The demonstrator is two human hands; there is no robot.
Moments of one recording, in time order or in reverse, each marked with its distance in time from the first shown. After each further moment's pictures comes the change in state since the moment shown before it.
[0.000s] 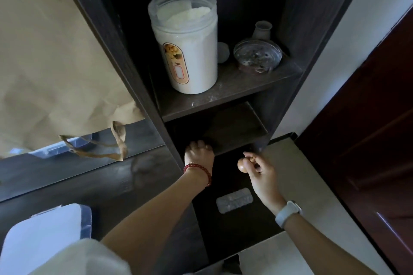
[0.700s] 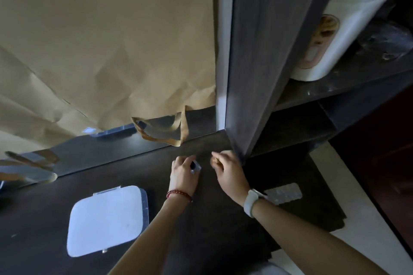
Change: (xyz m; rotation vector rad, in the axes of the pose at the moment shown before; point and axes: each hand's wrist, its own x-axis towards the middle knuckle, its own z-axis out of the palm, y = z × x) left_hand -0.056 -0.179 0.109 -0.843 0.161 -0.323; right_hand -0.039 -0.078 0.199 -0.167 -0.385 -0.134
